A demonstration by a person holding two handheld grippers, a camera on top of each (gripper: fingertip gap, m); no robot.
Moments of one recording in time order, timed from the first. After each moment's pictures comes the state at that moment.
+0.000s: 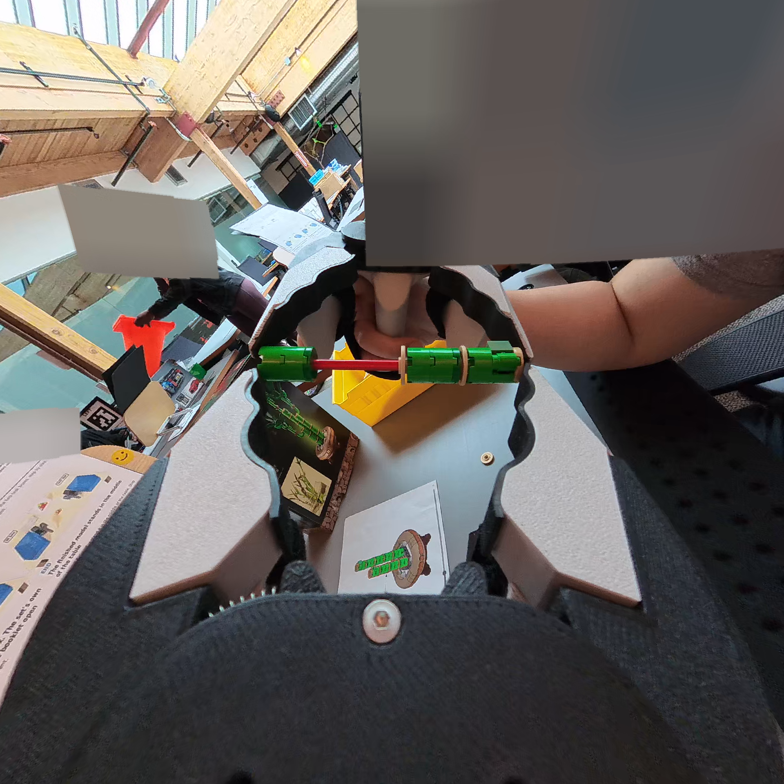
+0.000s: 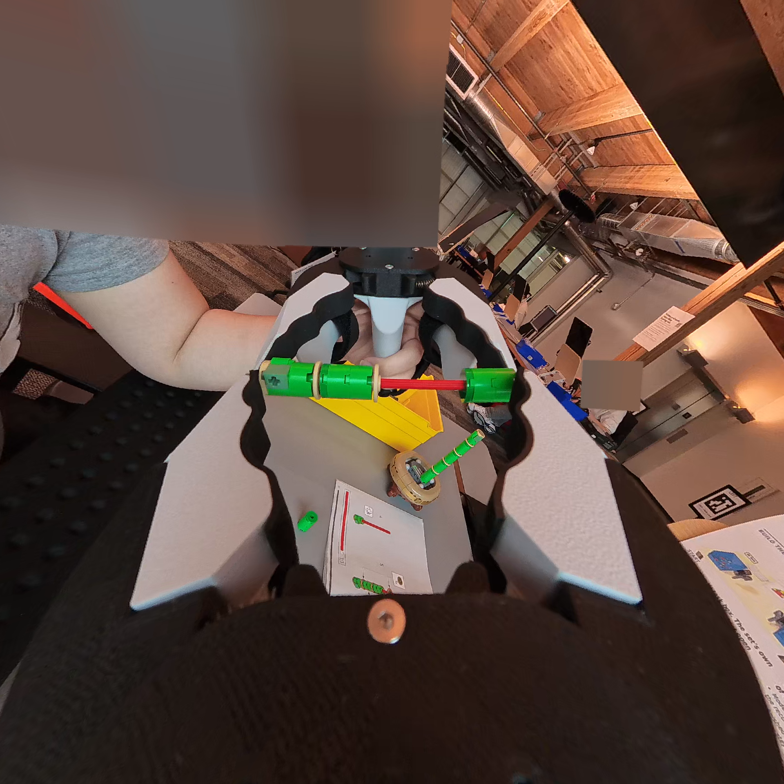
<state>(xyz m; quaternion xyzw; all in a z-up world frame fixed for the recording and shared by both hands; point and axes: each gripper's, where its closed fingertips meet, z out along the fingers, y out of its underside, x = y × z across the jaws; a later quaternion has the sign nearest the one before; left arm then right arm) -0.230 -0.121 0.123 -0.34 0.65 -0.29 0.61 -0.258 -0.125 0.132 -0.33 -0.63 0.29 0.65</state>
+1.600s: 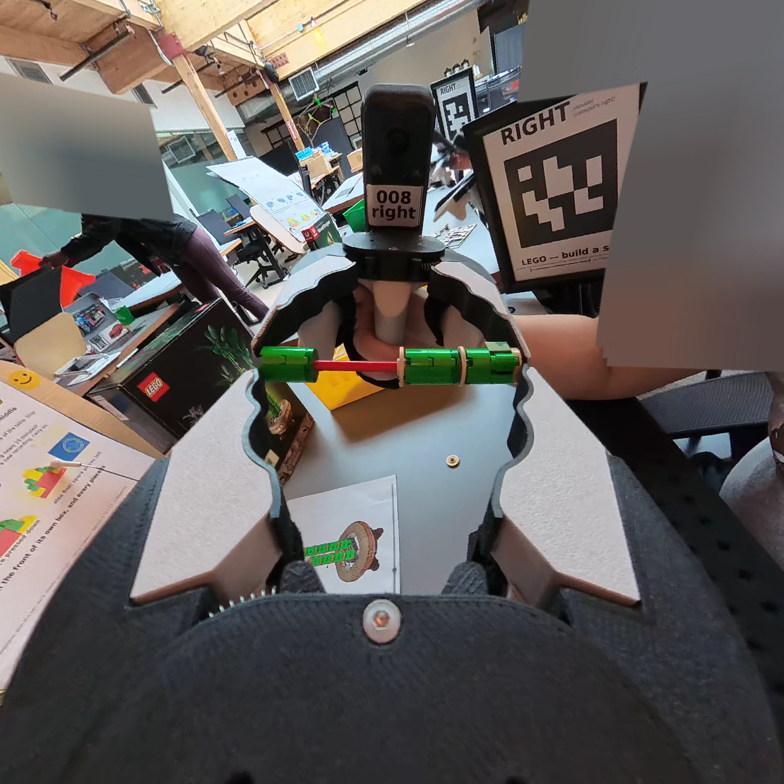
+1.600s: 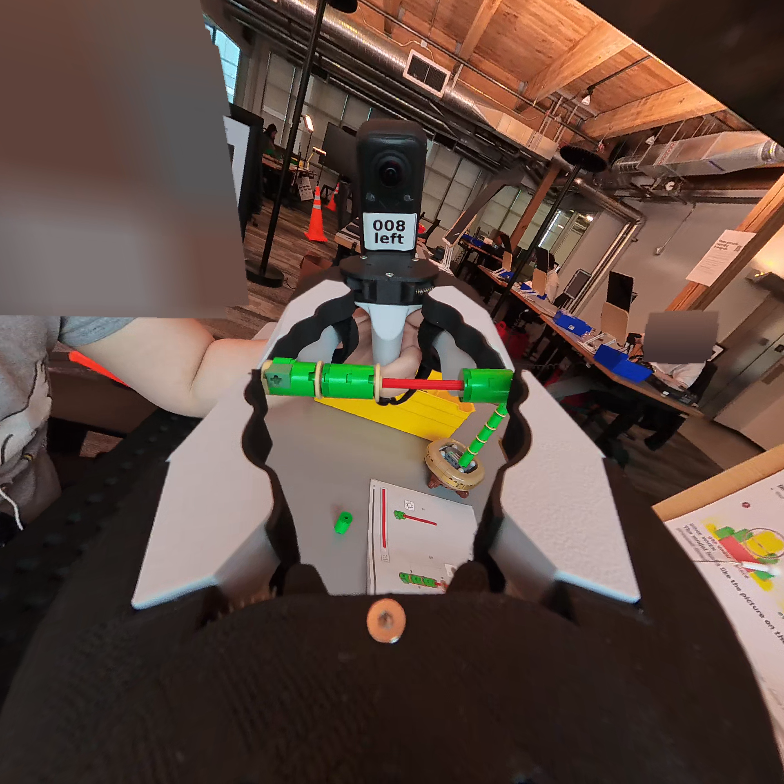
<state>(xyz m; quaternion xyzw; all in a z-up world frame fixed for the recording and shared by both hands) -0.226 -0.081 0.108 -0.42 0.61 -0.38 0.55 -0.254 -0.083 0.118 -0.39 -0.57 0.38 0.61</state>
